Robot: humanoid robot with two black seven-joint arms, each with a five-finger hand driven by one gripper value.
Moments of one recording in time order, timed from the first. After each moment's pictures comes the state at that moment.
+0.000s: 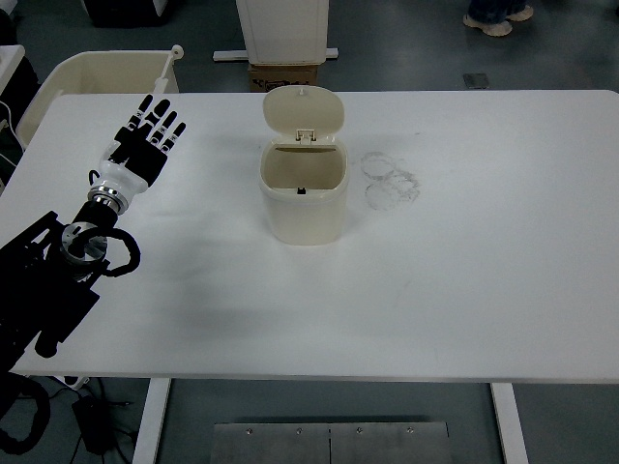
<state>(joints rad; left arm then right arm) -0.82 0.16 -0.84 -0.36 -0.21 -0.43 -0.16 0.03 0.00 0.36 0.21 -0.14 -0.05 0.17</state>
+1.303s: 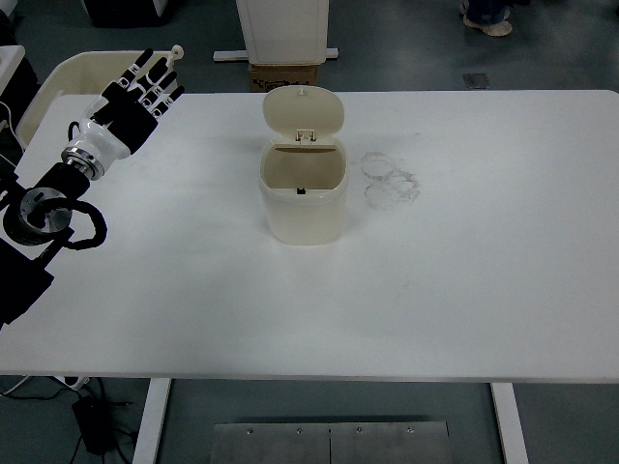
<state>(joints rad) -0.83 0.37 -0.78 -0.71 -0.15 -0.35 -0.08 0.03 0.00 0.36 0.21 -0.14 -0.05 0.17</state>
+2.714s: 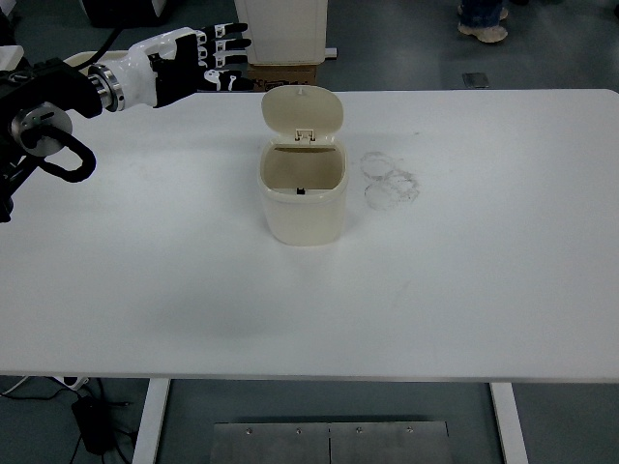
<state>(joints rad) -1.24 0.49 -0.28 -0.85 0.16 -0.37 0.01 0.03 0.00 0.36 0.21 -0.14 -0.05 0.17</state>
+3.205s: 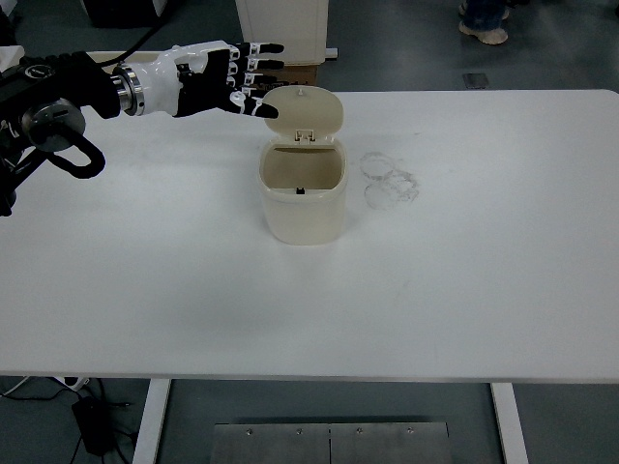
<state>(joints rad) -1.29 0.50 -0.22 -0.95 0.23 -0.40 0.07 0.03 0.00 0.36 0.21 -0.14 -0.05 0.17</state>
